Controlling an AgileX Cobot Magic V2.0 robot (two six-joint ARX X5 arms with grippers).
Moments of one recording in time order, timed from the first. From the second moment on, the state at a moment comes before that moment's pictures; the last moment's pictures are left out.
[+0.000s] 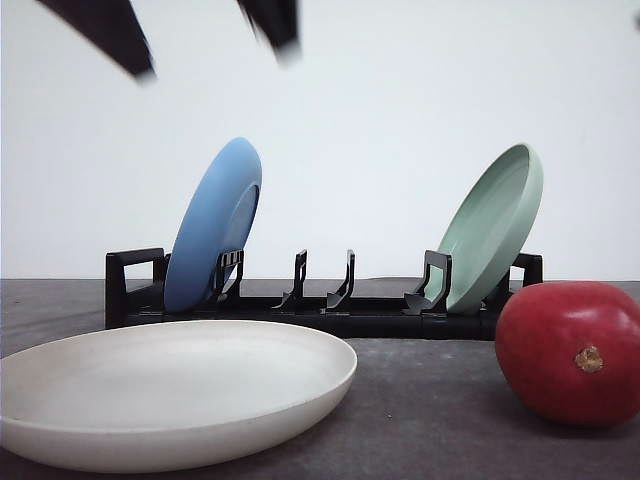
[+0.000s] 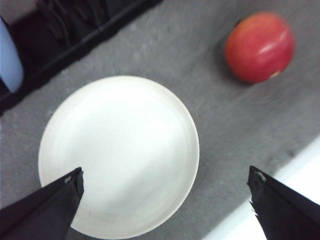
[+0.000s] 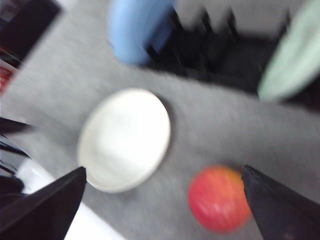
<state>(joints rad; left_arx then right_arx) -1.32 1.11 1.09 -0.93 -0.47 -0.48 0.21 0.84 0.98 -0.93 -0.56 0.16</state>
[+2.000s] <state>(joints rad) -1.33 0.44 1.09 -1.12 -0.24 -0.48 0.47 1.61 1.15 -1.03 -0.34 0.28</state>
